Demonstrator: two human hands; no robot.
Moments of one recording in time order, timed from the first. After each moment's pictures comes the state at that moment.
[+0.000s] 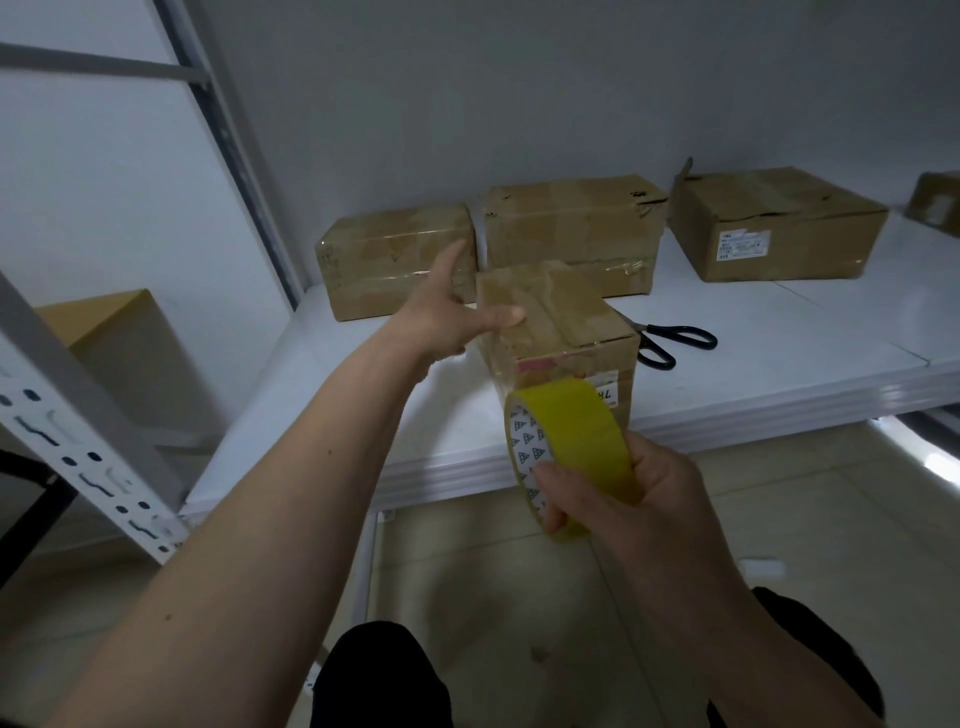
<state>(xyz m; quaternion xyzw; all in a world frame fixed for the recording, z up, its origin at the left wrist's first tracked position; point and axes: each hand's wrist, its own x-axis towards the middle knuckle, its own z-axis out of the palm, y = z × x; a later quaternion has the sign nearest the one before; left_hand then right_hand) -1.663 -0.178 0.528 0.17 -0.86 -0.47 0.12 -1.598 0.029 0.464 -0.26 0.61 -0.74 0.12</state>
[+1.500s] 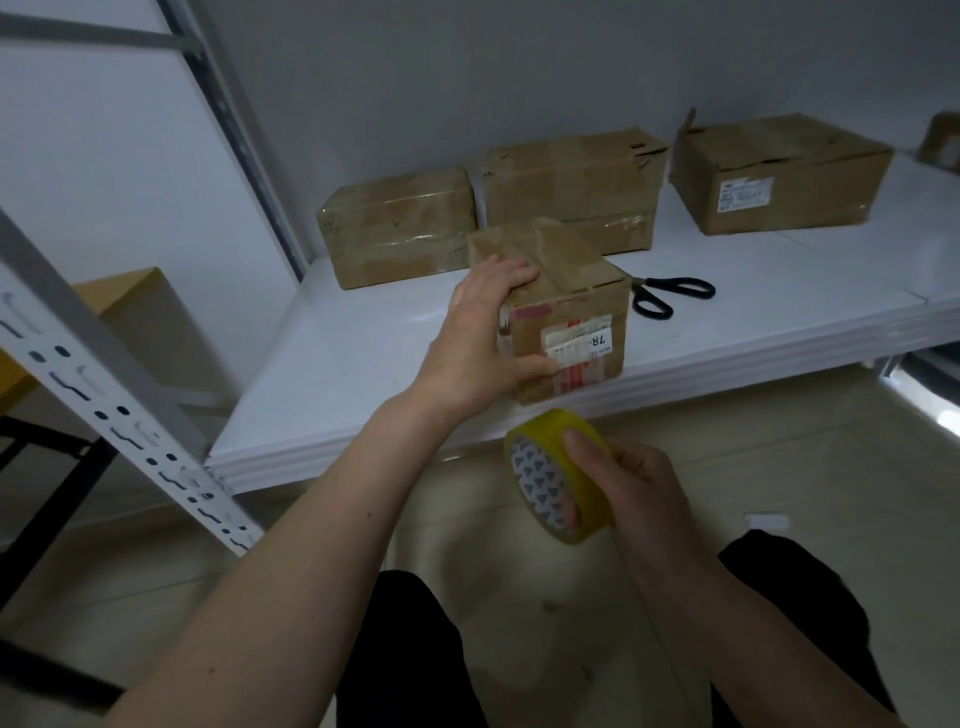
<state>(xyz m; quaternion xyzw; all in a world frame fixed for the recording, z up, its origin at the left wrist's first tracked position) -1.629 -0.147 0.467 0.00 -0.93 -0.31 0.21 -1.602 0.030 0.401 -0.15 0.62 -0.75 0.18</state>
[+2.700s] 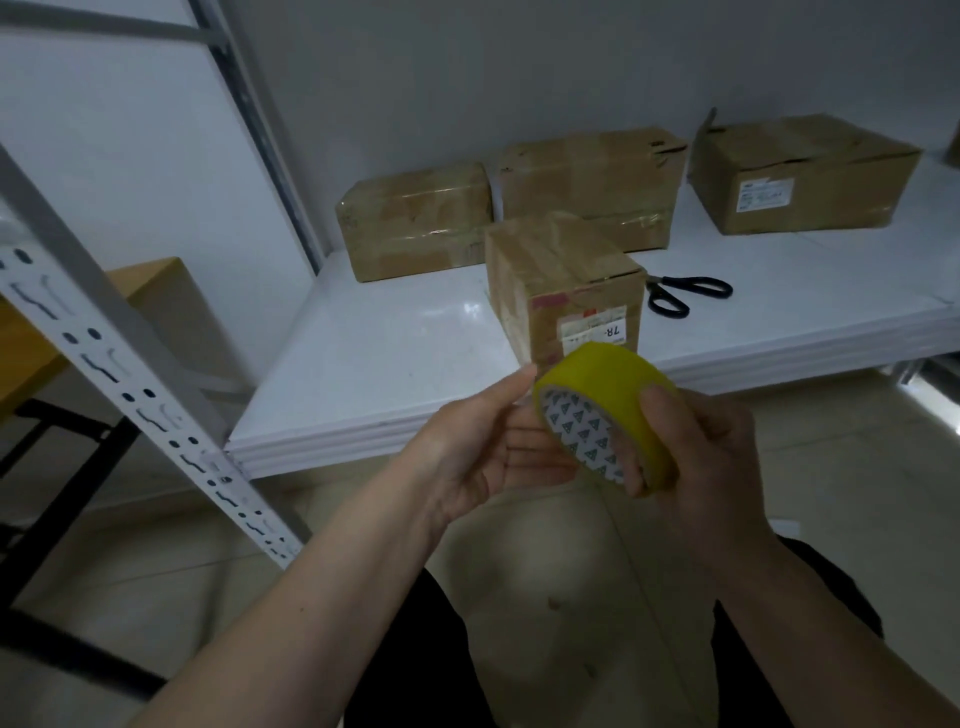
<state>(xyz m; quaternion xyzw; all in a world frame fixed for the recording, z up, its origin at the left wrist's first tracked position) -1.566 -0.115 0.456 0.24 -0.58 -0.78 -0.08 -1.613 0.045 0.421 -0.29 0.53 -0.80 0.02</state>
